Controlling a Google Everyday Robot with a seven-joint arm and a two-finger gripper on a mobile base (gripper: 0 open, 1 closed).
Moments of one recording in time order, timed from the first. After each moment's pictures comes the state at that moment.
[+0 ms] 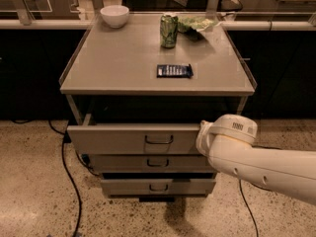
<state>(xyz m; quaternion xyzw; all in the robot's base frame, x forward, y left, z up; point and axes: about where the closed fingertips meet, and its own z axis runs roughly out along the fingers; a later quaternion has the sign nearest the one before) 0.575 -0.158 0.658 -0.55 0.76 -0.19 0.30</state>
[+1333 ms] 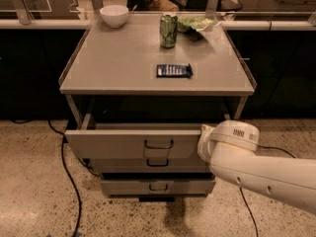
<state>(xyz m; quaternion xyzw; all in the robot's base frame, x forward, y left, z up) 0.555 -0.159 0.658 -0.55 0.76 -0.20 0.29</state>
